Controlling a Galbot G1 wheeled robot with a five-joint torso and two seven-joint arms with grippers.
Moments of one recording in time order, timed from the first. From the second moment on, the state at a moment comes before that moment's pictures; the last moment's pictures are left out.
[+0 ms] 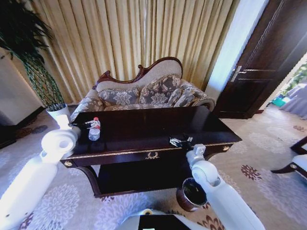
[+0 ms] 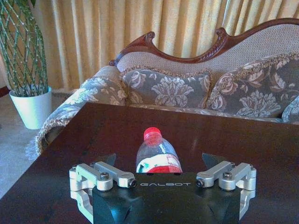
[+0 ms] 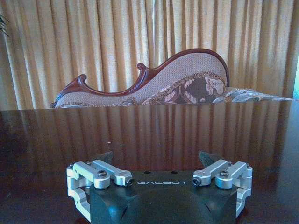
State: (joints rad) left arm 0.93 -0.73 -0.47 -2.06 -1.35 0.71 -0.81; right arm -1.25 1.07 0.32 2.05 0.55 -0.32 0.28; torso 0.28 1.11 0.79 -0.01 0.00
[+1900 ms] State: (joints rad) left arm 0.96 -0.76 -0.49 -2.01 -1.44 0.71 -0.83; right arm -1.11 1.02 0.32 2.08 0.65 -0.30 0.28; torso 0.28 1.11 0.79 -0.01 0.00
